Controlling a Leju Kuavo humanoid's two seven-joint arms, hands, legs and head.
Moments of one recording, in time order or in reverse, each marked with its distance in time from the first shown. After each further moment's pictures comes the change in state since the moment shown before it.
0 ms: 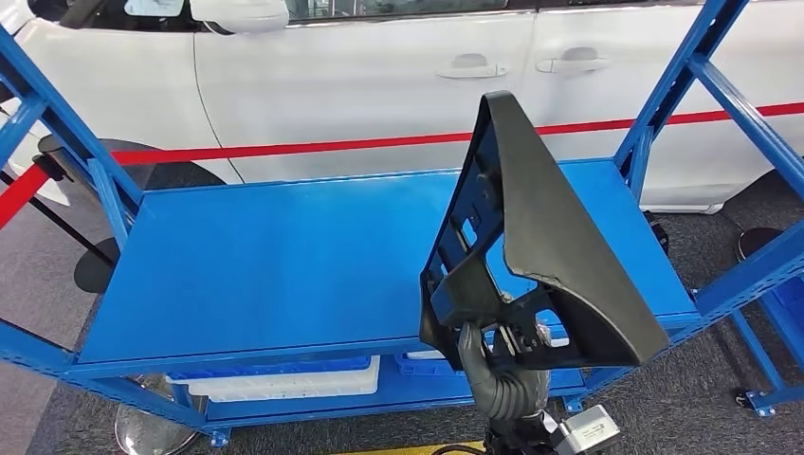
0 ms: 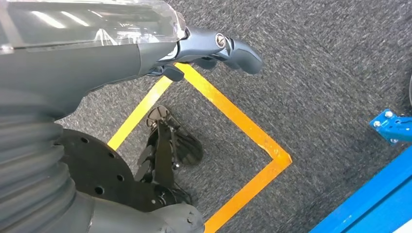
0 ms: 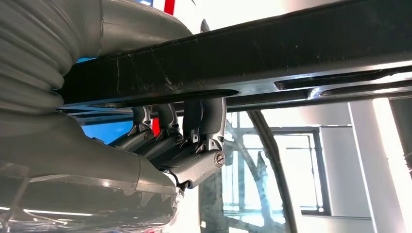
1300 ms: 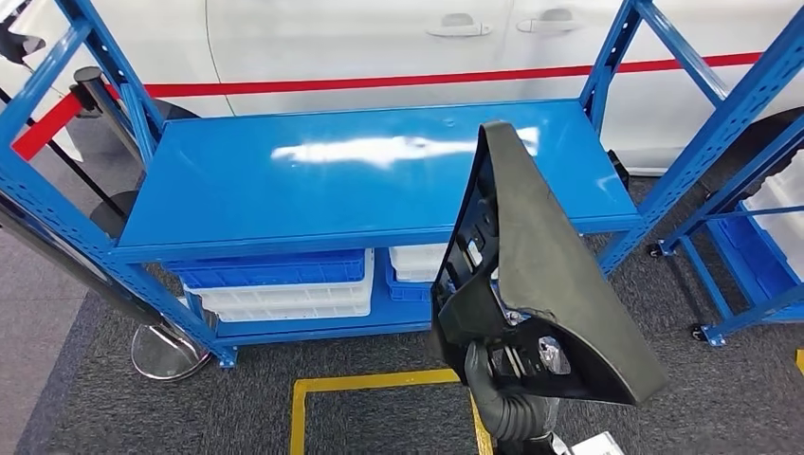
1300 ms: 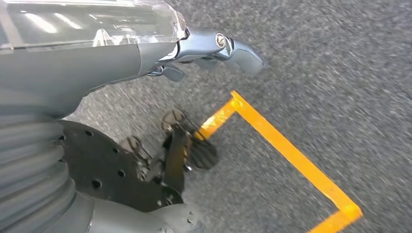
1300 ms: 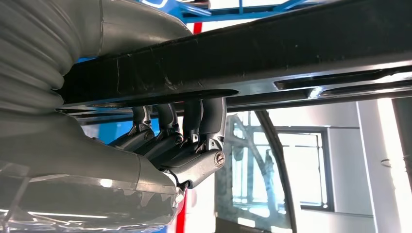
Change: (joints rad) left arm -0.022 0.000 -0.001 0.013 0.014 -0.002 0.008; right arm 0.067 -0.003 -0.014 -0.029 0.040 -0.001 -0.011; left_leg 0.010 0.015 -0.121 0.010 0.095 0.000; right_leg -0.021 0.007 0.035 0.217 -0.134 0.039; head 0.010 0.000
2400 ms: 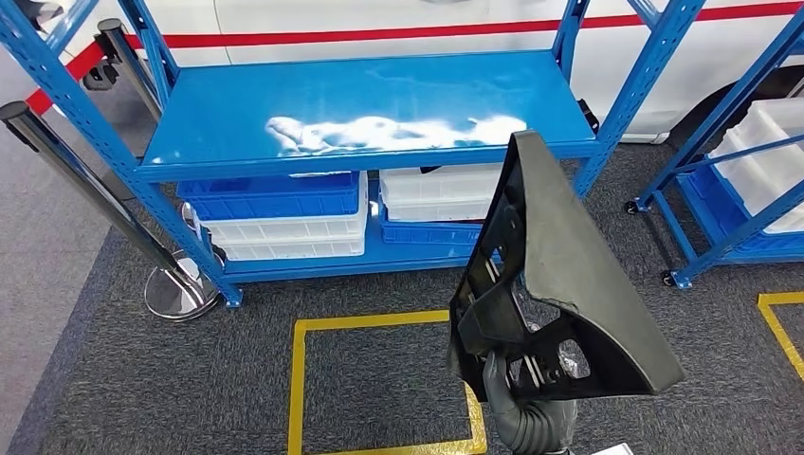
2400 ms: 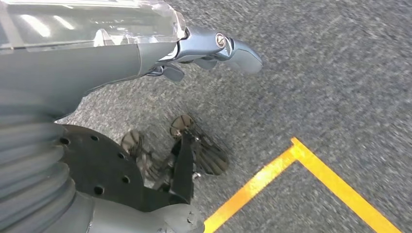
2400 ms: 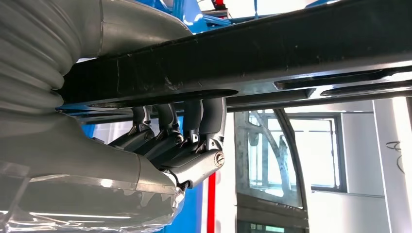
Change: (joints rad) left arm -0.010 0.001 0.039 0.009 -0.050 -0.010 0.028; right arm 0.074 0.000 -0.043 -0.035 -0.007 -0.020 0.009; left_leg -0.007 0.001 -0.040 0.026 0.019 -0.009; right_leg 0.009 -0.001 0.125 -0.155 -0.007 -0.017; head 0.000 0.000
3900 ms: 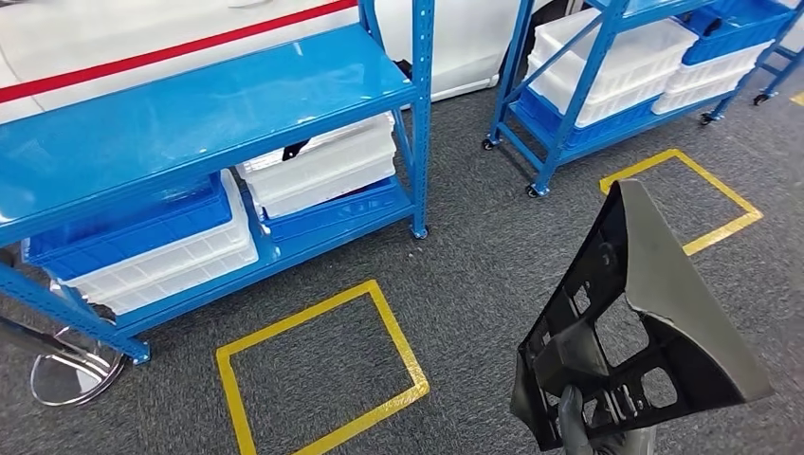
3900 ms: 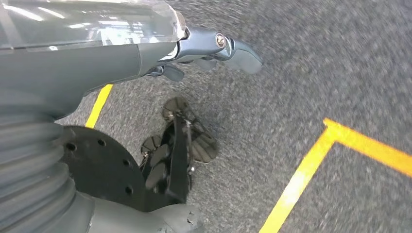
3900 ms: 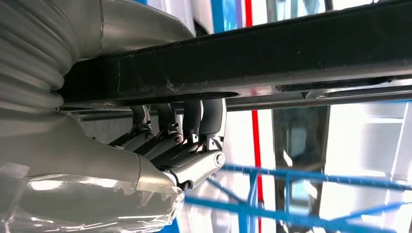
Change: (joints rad) left arm -0.045 0.003 0.255 0.070 -0.120 -0.027 -0.016; right arm 0.170 0.174 -0.415 -0.032 0.008 0.270 -0.075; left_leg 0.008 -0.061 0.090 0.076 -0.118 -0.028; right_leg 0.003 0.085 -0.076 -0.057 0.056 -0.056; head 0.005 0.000
